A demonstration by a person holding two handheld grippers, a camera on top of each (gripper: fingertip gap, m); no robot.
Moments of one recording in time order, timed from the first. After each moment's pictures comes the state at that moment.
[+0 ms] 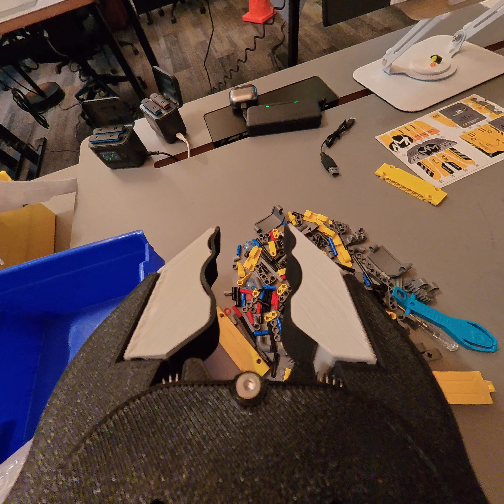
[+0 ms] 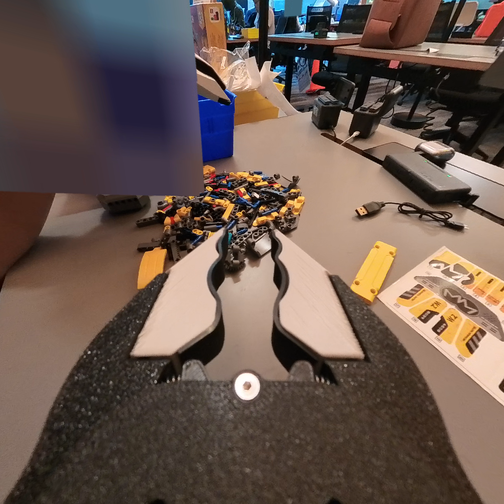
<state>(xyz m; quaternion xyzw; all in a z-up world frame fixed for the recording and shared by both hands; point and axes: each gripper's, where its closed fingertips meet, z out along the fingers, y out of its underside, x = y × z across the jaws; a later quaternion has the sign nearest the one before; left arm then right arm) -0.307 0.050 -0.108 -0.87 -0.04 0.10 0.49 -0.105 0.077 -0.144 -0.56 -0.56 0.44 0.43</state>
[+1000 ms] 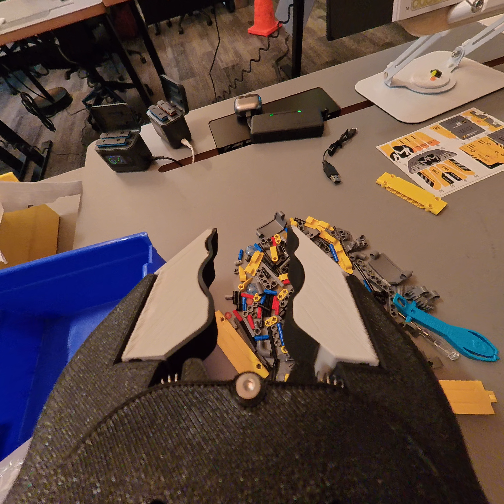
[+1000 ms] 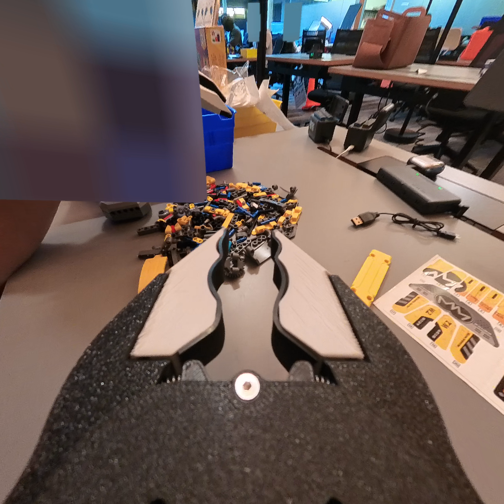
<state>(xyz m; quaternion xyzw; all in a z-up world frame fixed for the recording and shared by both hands) -0.309 0.051 -0.104 -0.86 -0.05 0.11 0.50 -0.103 0.078 -0.134 -0.55 -0.55 0.45 0.44</state>
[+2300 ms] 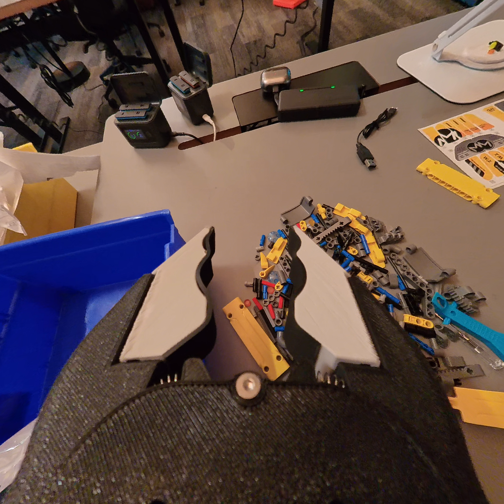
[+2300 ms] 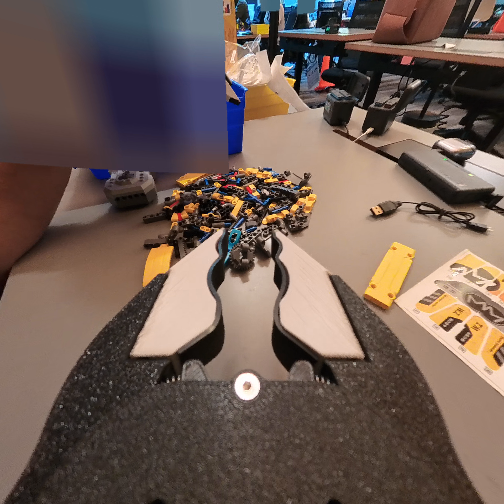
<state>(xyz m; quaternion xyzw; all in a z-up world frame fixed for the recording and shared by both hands) -0.336 0.042 -0.121 -0.87 -0.08 0.13 0.47 -0.111 0.068 -0.152 -0.55 -0.57 0.45 0.41</state>
